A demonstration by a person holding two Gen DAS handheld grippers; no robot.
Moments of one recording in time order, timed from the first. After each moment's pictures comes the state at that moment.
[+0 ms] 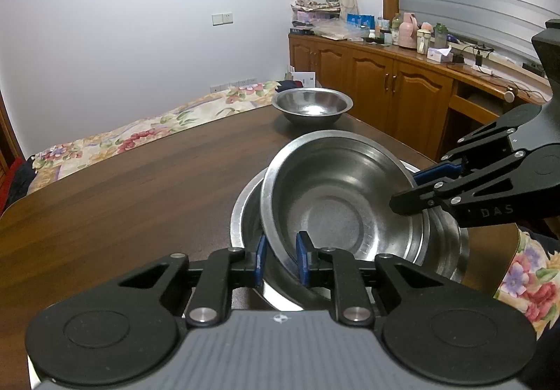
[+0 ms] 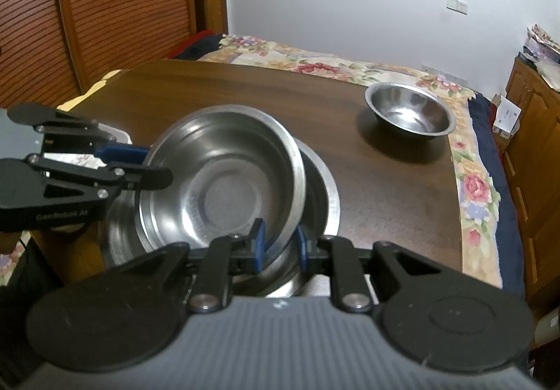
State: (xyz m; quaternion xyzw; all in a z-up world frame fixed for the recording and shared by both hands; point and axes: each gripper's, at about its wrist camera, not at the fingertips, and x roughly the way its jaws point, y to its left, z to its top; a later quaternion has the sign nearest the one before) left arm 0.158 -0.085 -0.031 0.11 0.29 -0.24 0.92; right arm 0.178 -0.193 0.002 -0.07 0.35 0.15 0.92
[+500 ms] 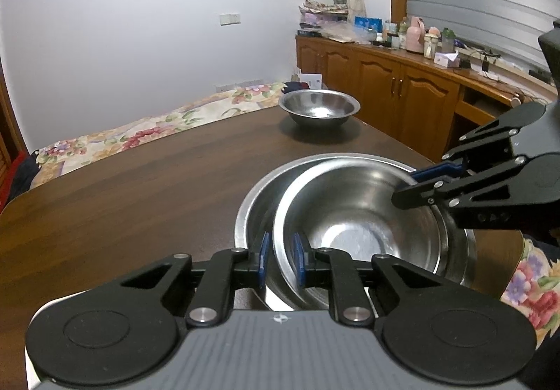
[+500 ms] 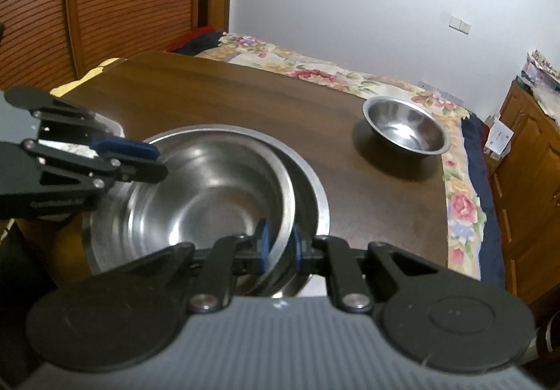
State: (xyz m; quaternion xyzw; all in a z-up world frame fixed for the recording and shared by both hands) left arm 0.162 -0.087 -0.030 0.10 0.29 -0.23 0.92; right arm 0.182 -0.185 0.001 -0.12 0.34 0.14 0.92
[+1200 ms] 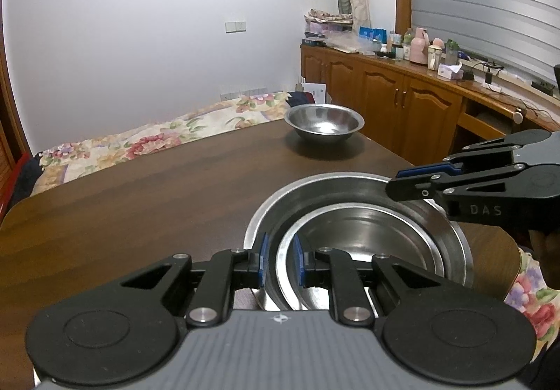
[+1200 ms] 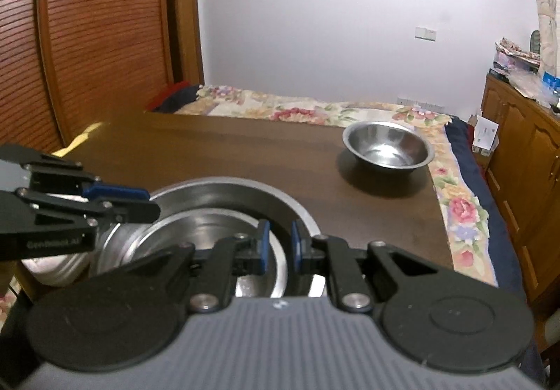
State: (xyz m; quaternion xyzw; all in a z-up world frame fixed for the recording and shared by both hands) left arm 0.161 -0.083 -0.020 0.09 0.28 -0.23 0.93; right arm 0.172 -0.198 0.009 -0.03 0.27 0.11 0.96
